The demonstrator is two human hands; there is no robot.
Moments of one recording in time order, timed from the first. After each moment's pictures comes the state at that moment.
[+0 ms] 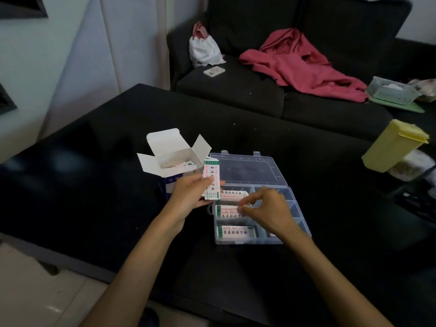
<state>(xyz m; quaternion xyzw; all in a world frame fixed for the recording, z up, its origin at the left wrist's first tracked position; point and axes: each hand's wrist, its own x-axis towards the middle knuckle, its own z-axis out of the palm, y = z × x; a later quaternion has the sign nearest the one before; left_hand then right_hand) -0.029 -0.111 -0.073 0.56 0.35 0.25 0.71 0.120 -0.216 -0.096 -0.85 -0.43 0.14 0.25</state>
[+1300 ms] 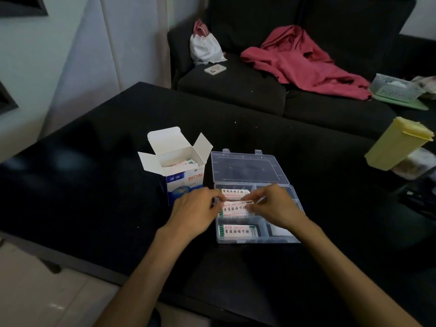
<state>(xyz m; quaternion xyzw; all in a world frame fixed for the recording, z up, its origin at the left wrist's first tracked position) -0.028 -0.115 -0.097 0.91 0.33 0.10 0.25 0.129 -0.212 -0.080 -0.84 -0.45 0.21 0.20</state>
